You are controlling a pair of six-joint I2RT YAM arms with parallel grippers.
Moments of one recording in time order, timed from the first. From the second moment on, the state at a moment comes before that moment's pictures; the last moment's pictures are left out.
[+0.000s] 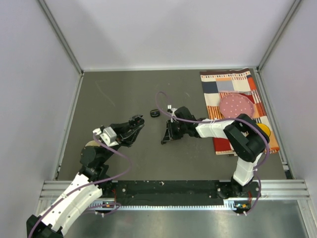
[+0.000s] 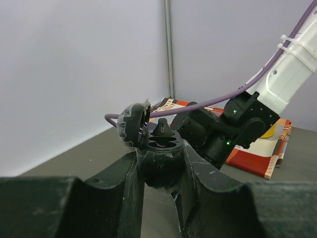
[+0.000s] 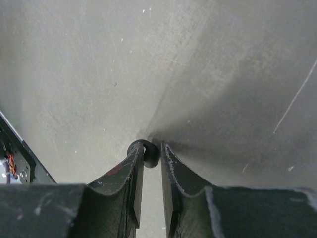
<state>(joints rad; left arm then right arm) -0.54 0.42 0.24 0.64 0.34 -0.08 0.73 1.81 0.92 0.04 -0.36 0.51</state>
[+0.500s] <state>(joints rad) -0.54 0.42 0.24 0.64 0.33 -0.08 0.78 1.78 0.90 0.05 -0.27 0.67</state>
